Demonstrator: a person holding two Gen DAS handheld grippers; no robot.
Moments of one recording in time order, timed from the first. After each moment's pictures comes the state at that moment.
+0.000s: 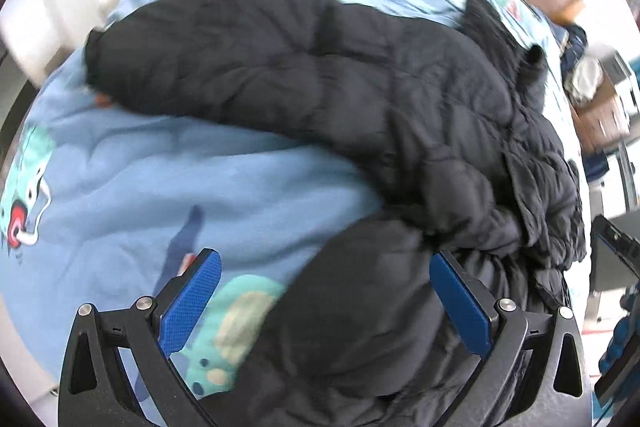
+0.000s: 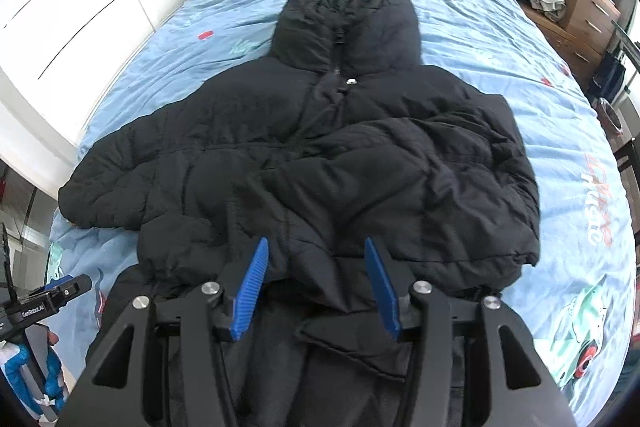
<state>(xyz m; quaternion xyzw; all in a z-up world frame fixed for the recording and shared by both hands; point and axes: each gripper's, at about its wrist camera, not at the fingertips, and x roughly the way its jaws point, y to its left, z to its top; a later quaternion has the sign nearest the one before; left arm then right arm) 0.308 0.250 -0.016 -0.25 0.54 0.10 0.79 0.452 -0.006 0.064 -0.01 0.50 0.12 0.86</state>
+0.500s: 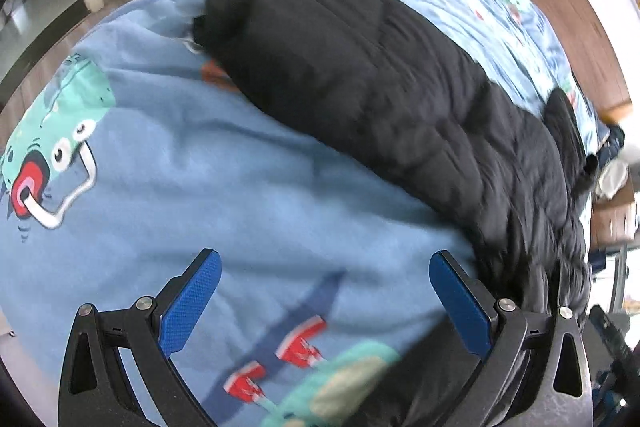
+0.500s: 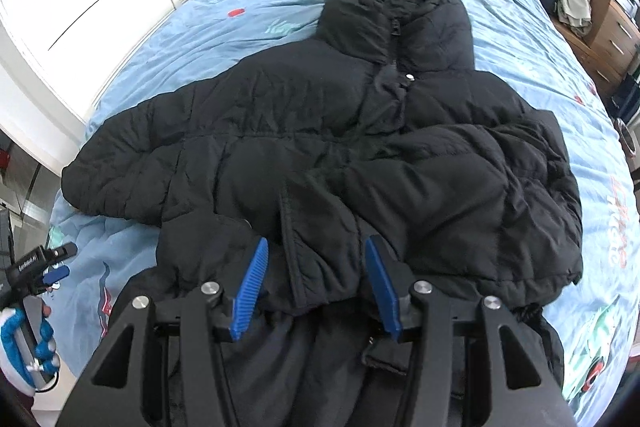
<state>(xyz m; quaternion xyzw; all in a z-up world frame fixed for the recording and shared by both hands) 0.285 0.377 -0.058 -0.37 0.50 0.19 0.76 0.462 0.055 0.044 -0.04 0.51 0.15 0.85</state>
